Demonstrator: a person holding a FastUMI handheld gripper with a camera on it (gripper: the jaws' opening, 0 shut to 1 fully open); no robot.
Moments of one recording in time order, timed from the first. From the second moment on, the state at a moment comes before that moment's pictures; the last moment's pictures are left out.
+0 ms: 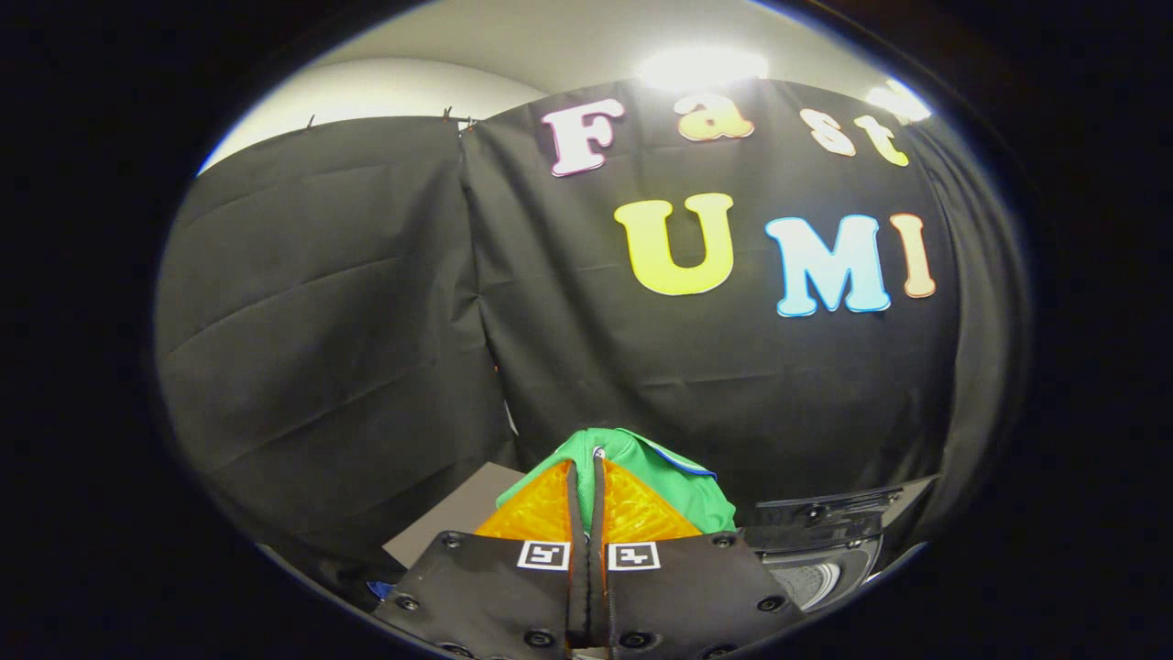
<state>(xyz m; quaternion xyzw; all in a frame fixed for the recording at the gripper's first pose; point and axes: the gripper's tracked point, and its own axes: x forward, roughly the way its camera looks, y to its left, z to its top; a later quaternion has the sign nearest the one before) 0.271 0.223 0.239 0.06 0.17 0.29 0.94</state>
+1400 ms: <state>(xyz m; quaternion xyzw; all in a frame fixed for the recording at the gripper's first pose) 0.311 -0.054 0.137 0.09 0.22 0.20 0.95</state>
